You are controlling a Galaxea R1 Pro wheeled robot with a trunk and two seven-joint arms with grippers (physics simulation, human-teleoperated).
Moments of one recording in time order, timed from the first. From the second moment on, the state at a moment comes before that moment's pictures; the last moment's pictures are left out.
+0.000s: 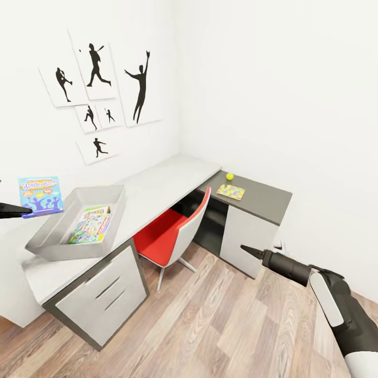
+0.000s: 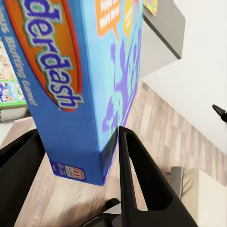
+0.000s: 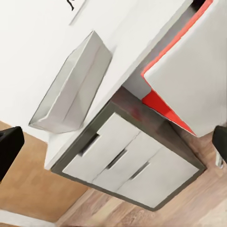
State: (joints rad) left arm -1.31 0.96 -0.46 -0.60 0.25 1.02 -1.56; right arm -0.49 -0.24 -0.13 -1.21 -0.56 0.72 0.84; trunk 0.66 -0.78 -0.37
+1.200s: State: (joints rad) left arm -1.32 0.56 -0.47 -0.65 0.25 1.03 -1.51; right arm -0.99 -0.22 -0.01 -1.14 -0.58 1.04 0.70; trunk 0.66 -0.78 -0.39
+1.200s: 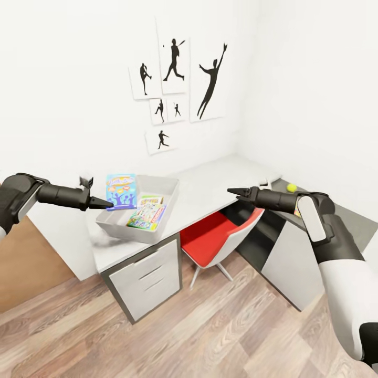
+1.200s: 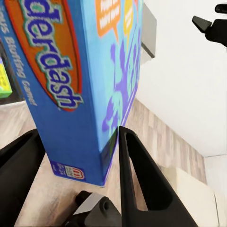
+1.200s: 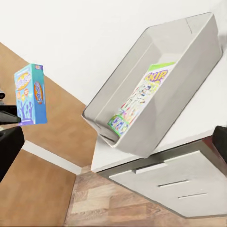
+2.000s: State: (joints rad) left arm -1.32 0.51 -0.39 -0.58 0.26 1.03 -1.46; right arm -0.98 -0.24 -0.01 -1.15 -0.59 1.04 0.71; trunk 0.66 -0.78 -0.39
